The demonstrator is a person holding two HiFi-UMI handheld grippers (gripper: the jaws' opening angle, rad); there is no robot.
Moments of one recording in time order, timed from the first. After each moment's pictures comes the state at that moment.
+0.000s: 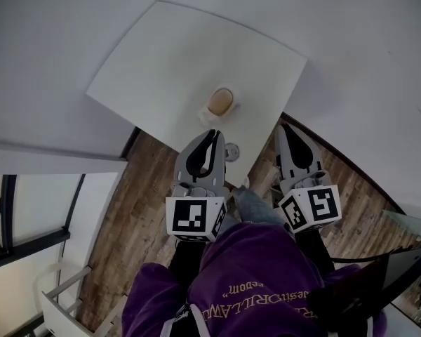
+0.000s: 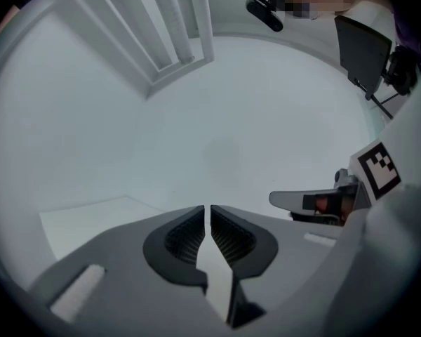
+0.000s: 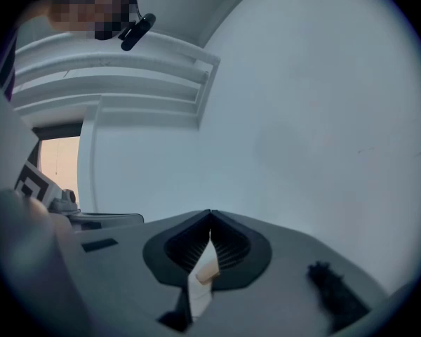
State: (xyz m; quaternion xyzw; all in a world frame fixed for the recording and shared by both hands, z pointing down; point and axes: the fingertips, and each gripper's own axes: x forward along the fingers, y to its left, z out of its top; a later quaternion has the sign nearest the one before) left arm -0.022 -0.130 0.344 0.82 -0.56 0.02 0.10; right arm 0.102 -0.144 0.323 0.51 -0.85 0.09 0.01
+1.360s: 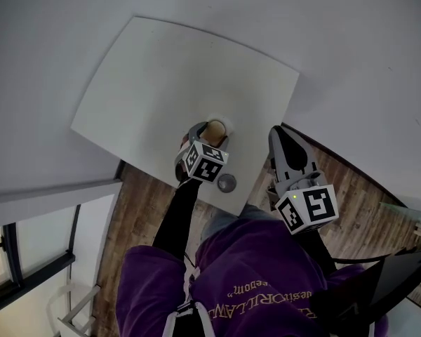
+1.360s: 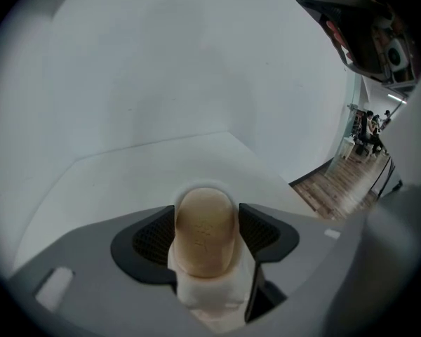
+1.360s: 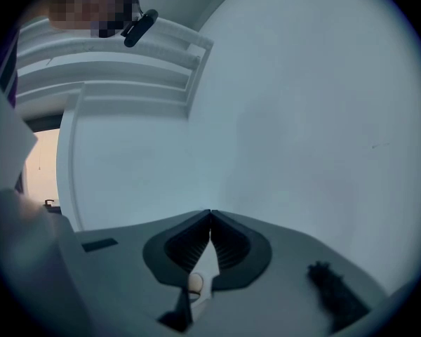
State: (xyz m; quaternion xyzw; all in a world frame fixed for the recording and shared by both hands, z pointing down) left arm 0.005 -0.281 0.596 0.83 -0.37 0.38 0.15; right arm 0.102 -0.245 0.342 0.54 -0.84 0.11 0.04
